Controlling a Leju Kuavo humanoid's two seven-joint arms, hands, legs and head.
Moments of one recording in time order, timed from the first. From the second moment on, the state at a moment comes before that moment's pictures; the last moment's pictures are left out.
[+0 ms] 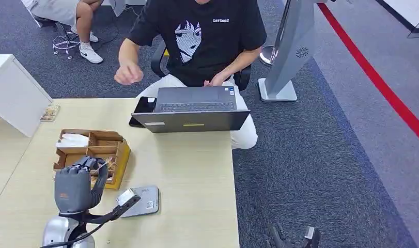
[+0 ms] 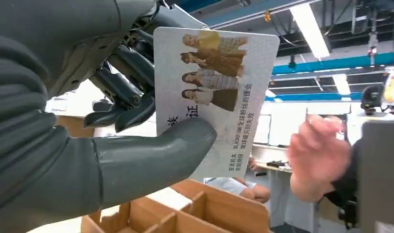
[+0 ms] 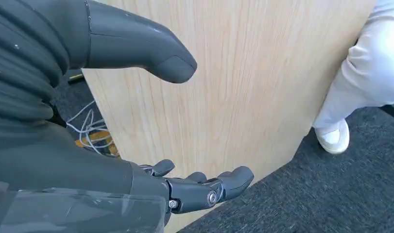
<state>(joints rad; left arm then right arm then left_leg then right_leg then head) -0.05 -0.09 -0.13 -1.43 -1.26 0.51 -0.38 -0.18 0.11 -0.87 -0.25 -0.05 0.46 -0.46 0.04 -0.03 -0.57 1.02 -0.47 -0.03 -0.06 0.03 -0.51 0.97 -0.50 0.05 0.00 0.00</state>
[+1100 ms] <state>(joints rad) -0.12 -0.01 0.05 -1.32 -1.08 0.49 -0.46 -0.19 0.12 -0.85 -0.25 -0.04 0.46 -0.46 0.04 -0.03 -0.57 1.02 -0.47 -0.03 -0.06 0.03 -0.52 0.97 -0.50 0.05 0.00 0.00</state>
